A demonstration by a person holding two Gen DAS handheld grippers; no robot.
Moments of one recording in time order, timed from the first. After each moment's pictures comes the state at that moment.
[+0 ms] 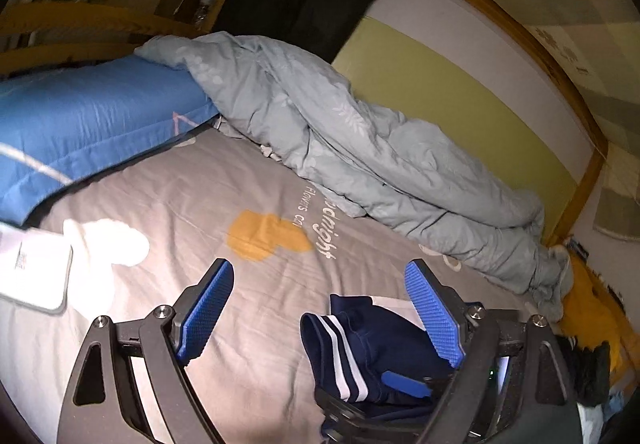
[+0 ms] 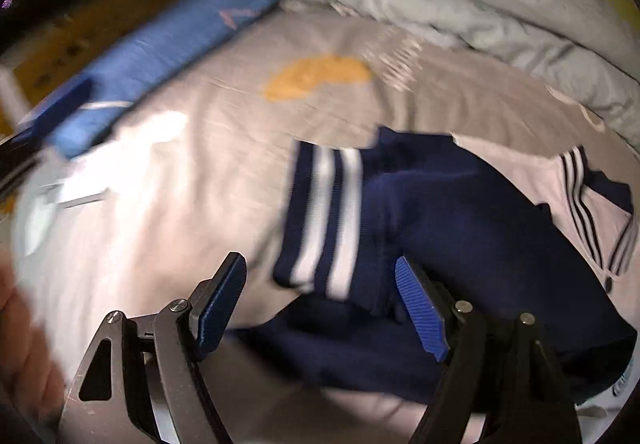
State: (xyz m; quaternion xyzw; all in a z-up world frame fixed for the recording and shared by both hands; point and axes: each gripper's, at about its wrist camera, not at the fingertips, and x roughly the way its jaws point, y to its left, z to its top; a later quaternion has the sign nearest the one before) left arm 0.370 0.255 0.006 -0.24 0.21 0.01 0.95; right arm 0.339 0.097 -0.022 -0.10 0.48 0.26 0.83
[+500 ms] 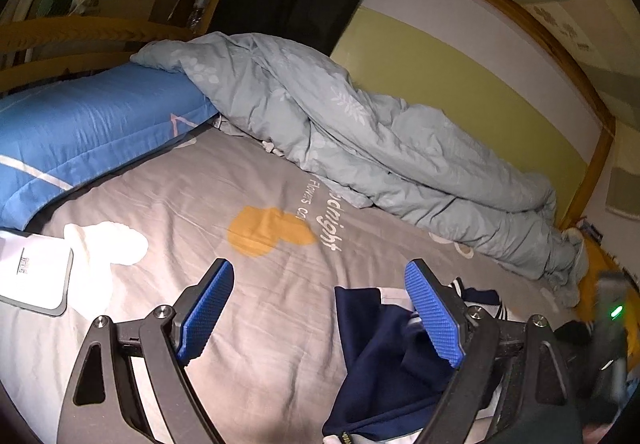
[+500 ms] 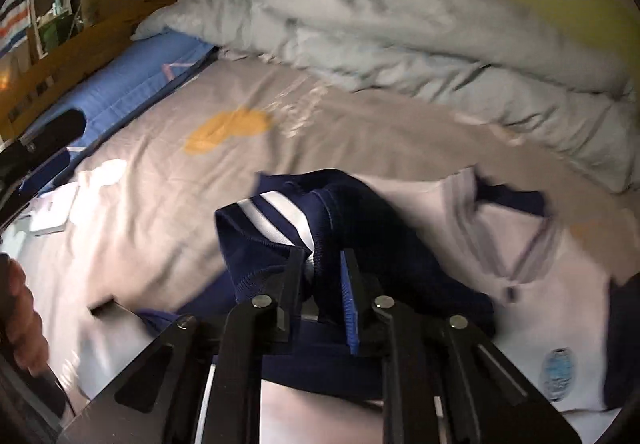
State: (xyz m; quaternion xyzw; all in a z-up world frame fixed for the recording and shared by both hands) left arm 0.378 0.234 0.002 -0.19 0.23 0.03 0.95; right arm 0.342 -0.006 0.030 -0.09 0.40 0.19 0.89
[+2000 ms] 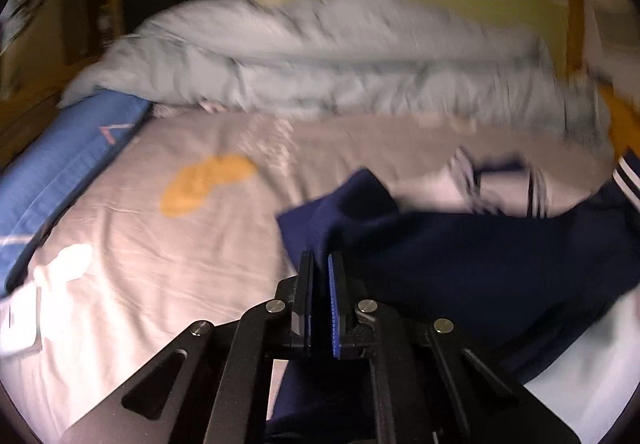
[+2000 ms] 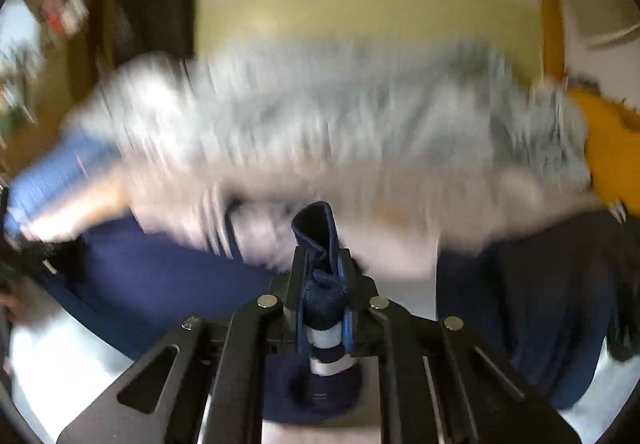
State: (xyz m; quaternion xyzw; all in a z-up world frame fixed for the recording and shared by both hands) left arm 0.423 0.132 -0.048 -0.02 0.31 0.00 0.95; right arm 0.299 -0.274 0.037 0.01 0.22 0.10 0.97
